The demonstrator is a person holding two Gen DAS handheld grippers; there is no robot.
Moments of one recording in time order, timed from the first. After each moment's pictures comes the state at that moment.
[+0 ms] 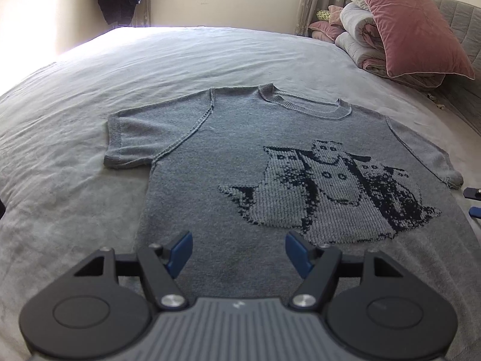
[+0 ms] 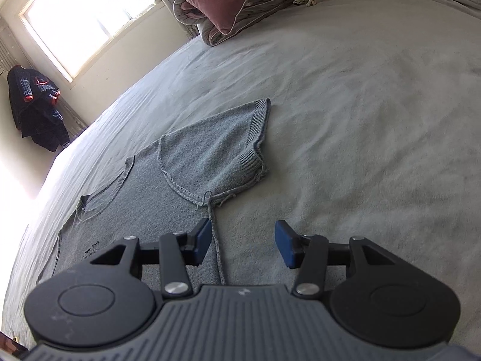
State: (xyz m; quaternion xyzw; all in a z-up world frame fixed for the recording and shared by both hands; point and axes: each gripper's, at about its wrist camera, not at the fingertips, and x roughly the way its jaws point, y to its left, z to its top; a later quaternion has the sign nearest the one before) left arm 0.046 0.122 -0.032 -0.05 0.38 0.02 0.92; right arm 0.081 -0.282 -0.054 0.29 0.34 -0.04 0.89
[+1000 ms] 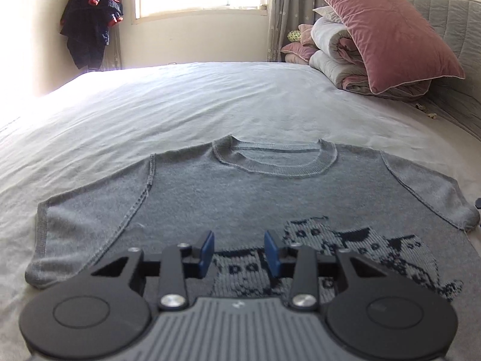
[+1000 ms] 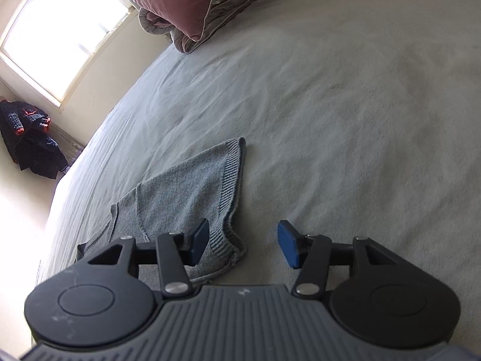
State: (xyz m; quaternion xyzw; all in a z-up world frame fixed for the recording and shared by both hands) left arm 0.178 0.093 -0.040 0.00 0.32 0.01 0.95; right arm 0.127 -0.347 -0.053 0.34 0.36 -0.03 0.87
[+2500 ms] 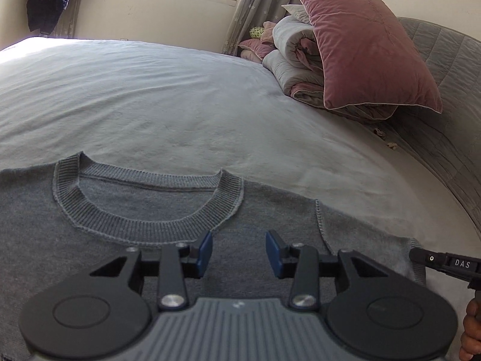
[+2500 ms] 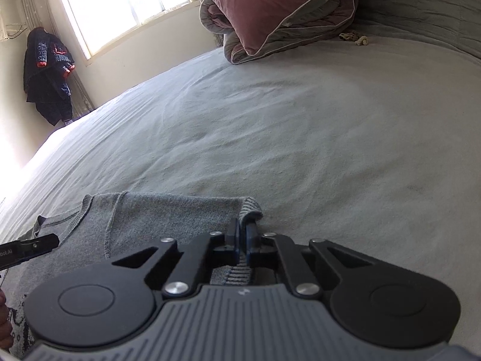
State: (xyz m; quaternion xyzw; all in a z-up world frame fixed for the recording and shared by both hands) left arm 0.286 -0.012 -0.055 -0.12 0.34 -0.13 0.92; right arm 0.202 -0.327 -0.054 0.17 0.31 0.01 0.94
